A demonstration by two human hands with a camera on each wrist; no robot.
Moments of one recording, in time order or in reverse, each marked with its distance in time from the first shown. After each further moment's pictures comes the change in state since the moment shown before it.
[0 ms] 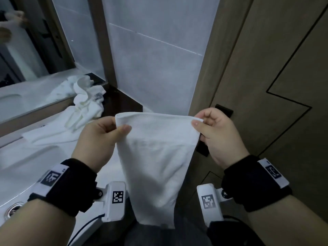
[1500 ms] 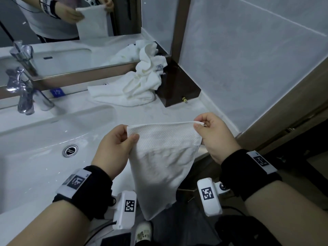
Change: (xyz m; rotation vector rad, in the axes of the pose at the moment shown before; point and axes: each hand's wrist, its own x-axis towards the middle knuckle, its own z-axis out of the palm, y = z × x) left_hand -0.076 -0.108 -0.082 -0.028 0.287 -0.401; right_hand 0.039 0.099 0.138 -0.227 -0.360 0.167
